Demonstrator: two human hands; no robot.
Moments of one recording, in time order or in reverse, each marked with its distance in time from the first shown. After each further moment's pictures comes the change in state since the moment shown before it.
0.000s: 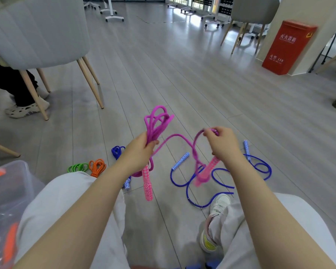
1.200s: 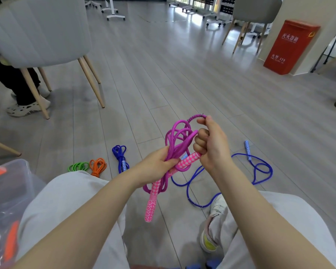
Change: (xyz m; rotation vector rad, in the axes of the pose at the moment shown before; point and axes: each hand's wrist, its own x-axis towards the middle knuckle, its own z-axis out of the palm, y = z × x) left_hand -0.022 0.022 0.028 -0.146 -0.332 -0.013; right_hand -0.028 -0.033 0.024 1.167 -0.152 0.205
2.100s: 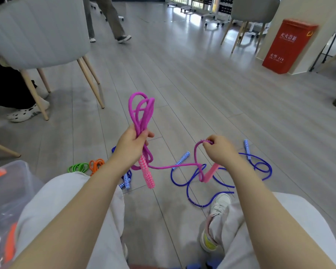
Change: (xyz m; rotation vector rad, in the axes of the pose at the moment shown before) left_hand 0.006 -0.009 -0.045 -0.183 0.519 0.055; right_hand 0.033 -0.004 -0.054 -1.551 0.015 -0.072
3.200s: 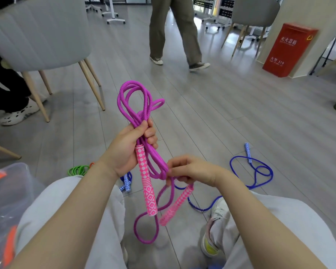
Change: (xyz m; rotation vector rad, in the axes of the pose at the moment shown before) left_hand -0.007 0.022 -0.017 -0.965 -0.457 -0.076; right_hand -0.044 -0.043 0.019 0.500 -0.855 -0.316
